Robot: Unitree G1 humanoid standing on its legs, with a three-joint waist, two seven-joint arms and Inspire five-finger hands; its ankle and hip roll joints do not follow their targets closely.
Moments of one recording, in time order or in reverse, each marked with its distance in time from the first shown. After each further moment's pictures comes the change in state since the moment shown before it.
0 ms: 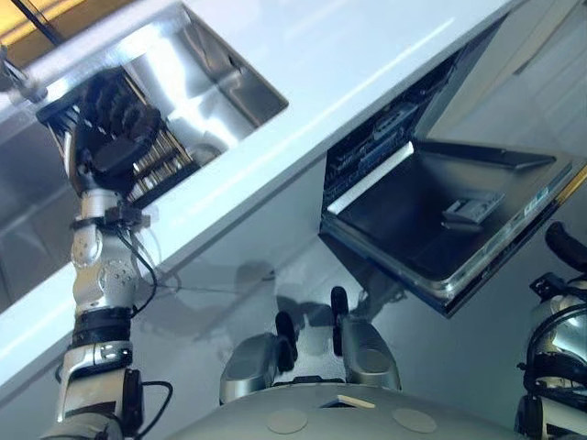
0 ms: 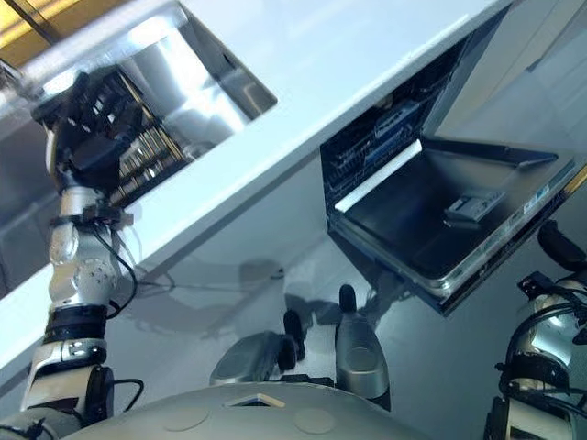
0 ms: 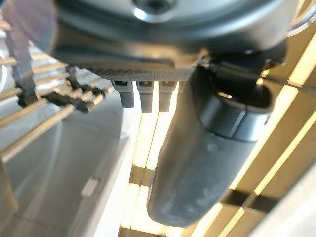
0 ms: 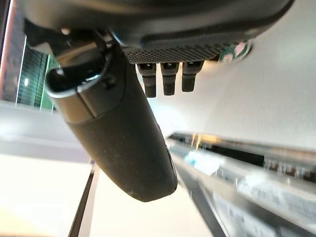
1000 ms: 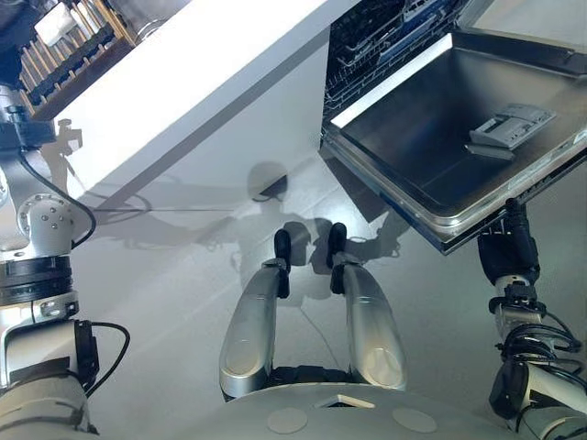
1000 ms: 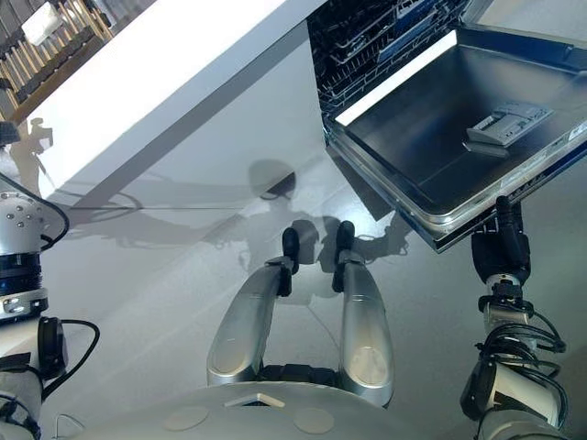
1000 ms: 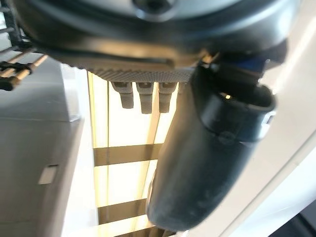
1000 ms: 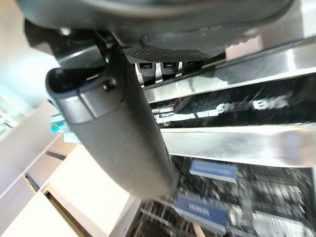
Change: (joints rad) left arm -0.180 0.254 0.049 -0.039 -0.004 -0.192 -0.004; right arm -0.093 0.067 -0.067 0.319 0.744 0.441 1.214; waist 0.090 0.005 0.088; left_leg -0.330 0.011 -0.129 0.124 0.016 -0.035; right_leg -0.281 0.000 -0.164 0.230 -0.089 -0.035
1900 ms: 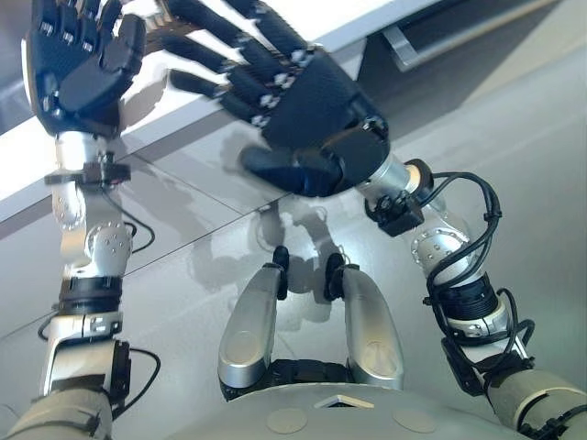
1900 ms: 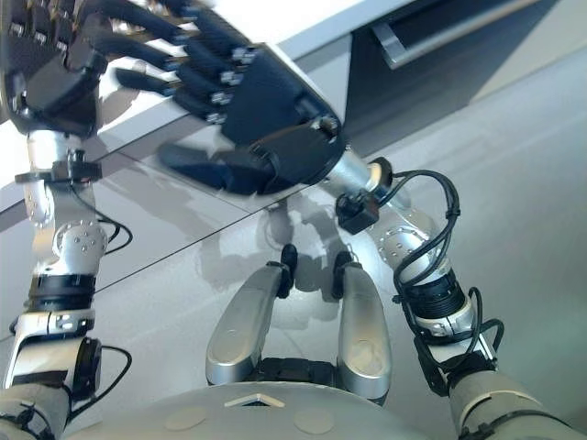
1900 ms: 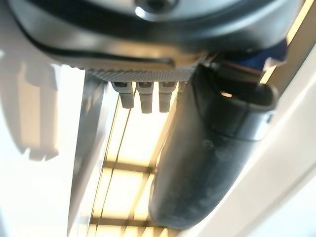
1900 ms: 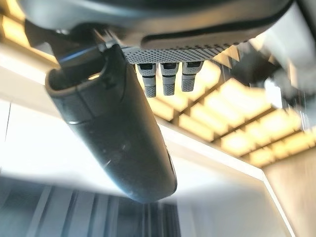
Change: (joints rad) left arm 0.174 -0.243 -0.044 -0.020 -0.069 0.065 -0.031; right arm -0.176 0.179 0.682 -1.253 -0.185 0.091 -0.257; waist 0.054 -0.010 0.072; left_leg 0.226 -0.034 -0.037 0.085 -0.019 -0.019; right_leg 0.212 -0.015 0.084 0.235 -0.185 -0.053
